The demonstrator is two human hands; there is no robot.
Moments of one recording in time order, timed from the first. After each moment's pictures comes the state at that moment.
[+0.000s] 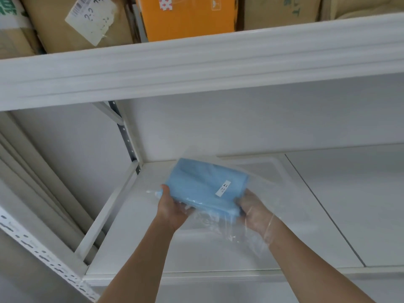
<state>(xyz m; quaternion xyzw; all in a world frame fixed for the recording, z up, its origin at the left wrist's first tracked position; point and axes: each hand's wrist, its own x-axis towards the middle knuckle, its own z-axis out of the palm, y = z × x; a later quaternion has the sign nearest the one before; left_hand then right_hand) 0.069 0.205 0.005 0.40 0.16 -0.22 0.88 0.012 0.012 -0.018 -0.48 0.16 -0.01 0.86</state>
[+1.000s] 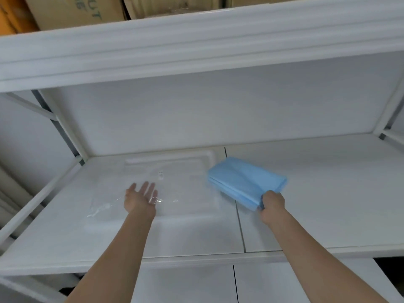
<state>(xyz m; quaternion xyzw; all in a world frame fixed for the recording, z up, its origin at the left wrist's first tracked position) -0.003 0.003 -0.002 0.41 0.26 0.02 0.88 -0.102 -0.287 -0.033 -0.42 0.45 -0.16 0.77</state>
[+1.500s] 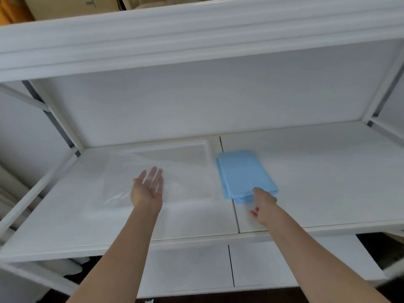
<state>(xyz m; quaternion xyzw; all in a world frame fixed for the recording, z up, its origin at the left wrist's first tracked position) -0.042 -0.013 0.008 0.33 0.21 -0.01 0.92 -0.133 -0.265 -0.042 -0.45 0.52 -0.06 0.73</state>
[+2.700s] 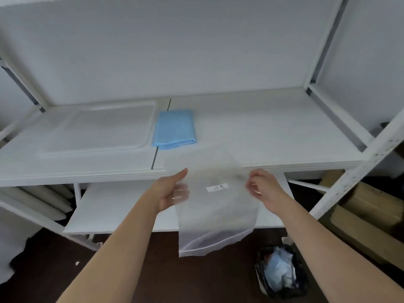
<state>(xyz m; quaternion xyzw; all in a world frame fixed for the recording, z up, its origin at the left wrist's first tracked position) -0.304 -0.230 -0.028 0.66 0.17 -0.34 0.65 -0.384 -0.485 -0.055 -0.61 0.31 0.02 0.72</state>
